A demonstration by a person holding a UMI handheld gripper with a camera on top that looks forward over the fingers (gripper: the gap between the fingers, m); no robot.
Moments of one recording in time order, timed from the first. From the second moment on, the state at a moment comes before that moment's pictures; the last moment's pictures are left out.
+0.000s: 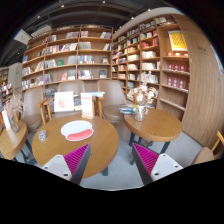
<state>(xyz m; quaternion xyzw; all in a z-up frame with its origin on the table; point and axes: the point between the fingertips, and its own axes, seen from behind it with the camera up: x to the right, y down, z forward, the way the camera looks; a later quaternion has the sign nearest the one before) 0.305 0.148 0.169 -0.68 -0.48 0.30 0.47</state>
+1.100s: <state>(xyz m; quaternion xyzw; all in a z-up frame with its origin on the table) 0.195 -0.202 0.094 -0.59 -0.62 0.38 0.36</state>
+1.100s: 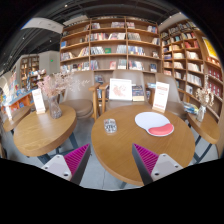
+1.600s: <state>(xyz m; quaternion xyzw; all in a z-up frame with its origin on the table) 0.061 -0.210 0.032 -0.62 -0.62 0.34 0.34</state>
